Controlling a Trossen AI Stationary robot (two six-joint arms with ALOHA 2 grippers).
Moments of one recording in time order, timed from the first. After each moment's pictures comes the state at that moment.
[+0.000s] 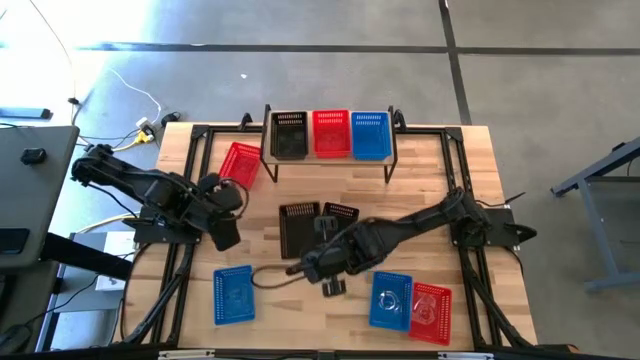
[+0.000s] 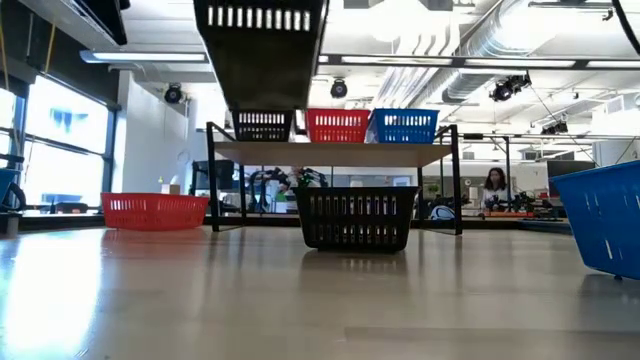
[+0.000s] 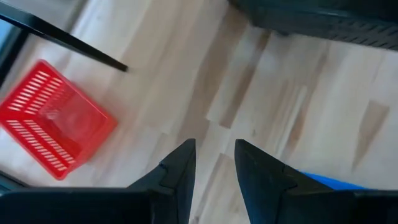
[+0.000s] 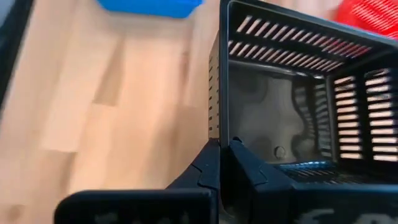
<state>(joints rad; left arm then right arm) -0.30 1.13 1.22 -1.35 -0.40 -0.76 0.38 2.12 2.21 -1.18 0.31 0.10</state>
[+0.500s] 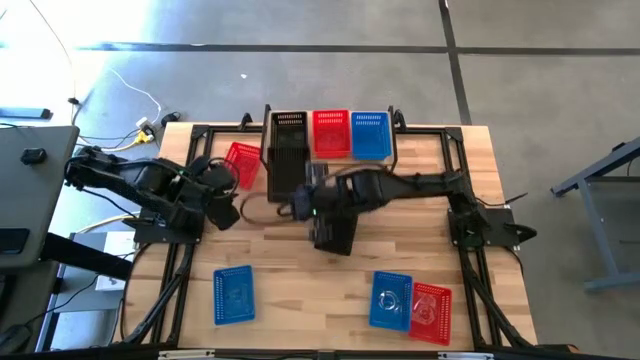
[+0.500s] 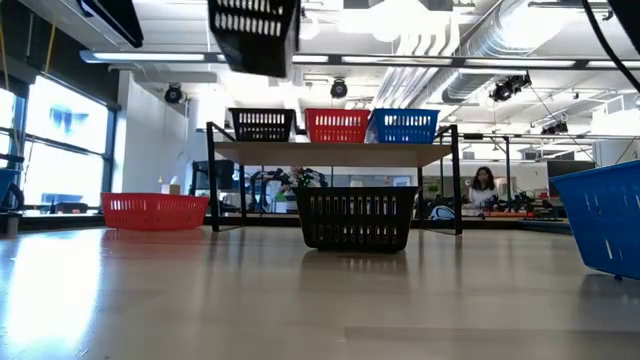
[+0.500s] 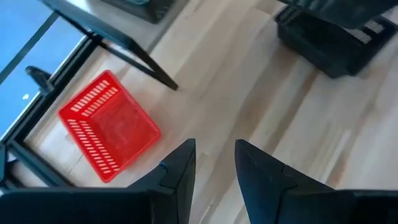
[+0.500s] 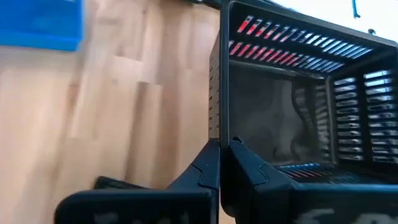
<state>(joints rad) -0.17 1.04 1.22 -1.39 -0.52 -0.75 0.15 2.10 2.35 -1.17 0.37 -0.17</state>
